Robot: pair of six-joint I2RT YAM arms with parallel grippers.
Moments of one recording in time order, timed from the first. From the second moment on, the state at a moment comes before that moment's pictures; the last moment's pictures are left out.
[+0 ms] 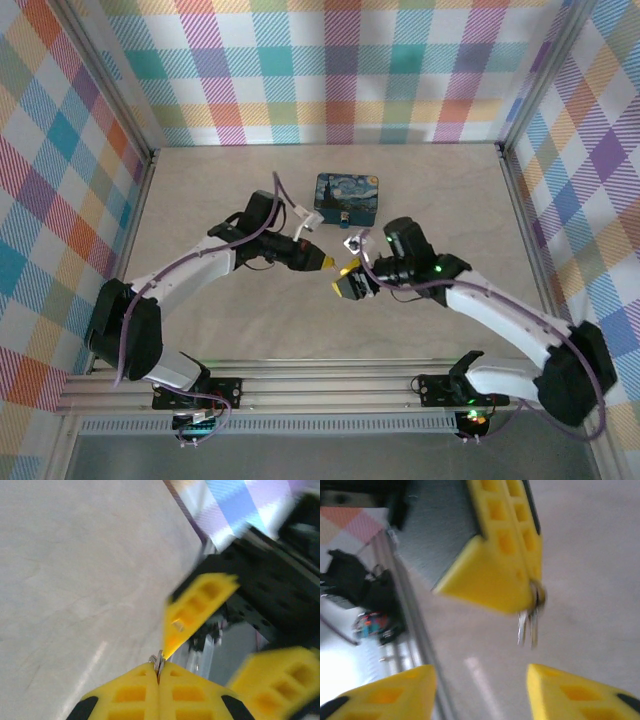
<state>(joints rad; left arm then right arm) -0.51 1.48 1.02 -0.36 0.90 -0.27 0.67 1.13 0.78 -0.31 -0.56 0.13</state>
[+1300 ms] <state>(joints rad) -0.46 1.26 0.77 0.24 0.70 -1.19 0.65 1.36 0.73 0.39 -0.42 1.13</state>
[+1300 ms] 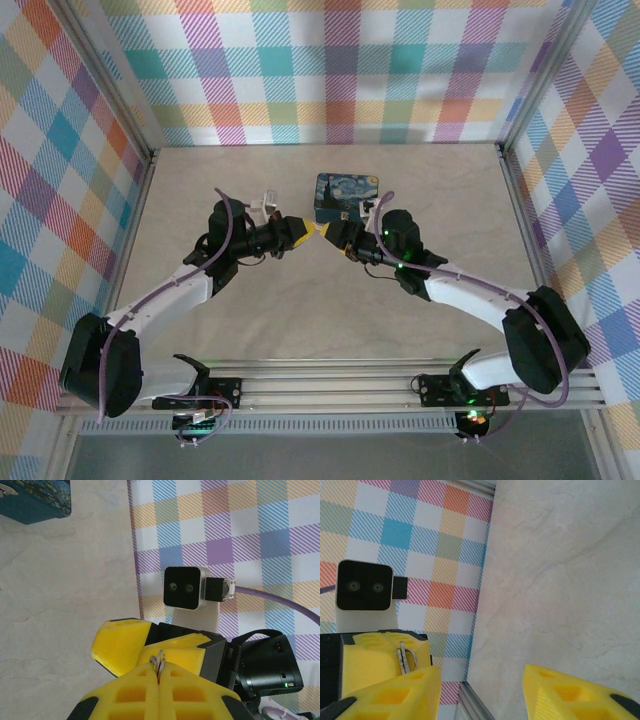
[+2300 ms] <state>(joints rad) -0.47 1.23 0.82 0.08 0.68 -1.09 0.68 1.44 0.73 0.59 -0.42 1.26</state>
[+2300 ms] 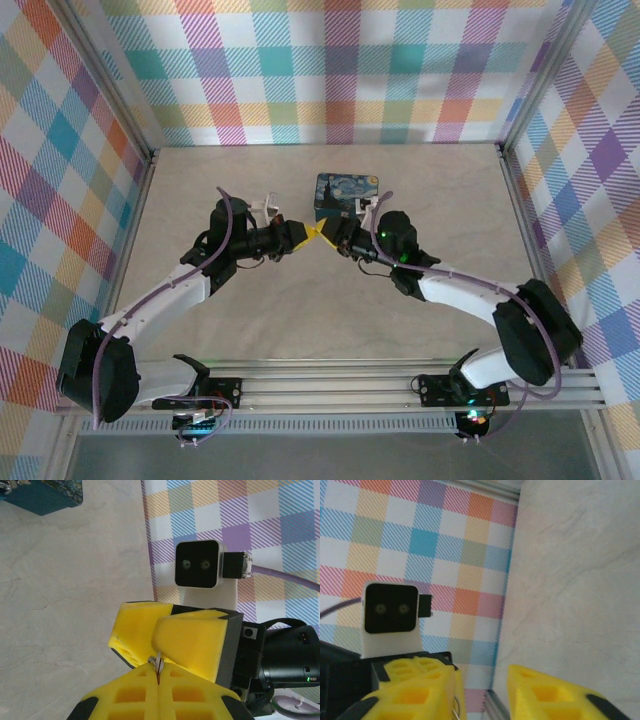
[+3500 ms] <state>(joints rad) -0.45 1.13 0.76 0.02 0.61 -1.07 0.71 1.52 0.71 0.82 -0.46 1.38</state>
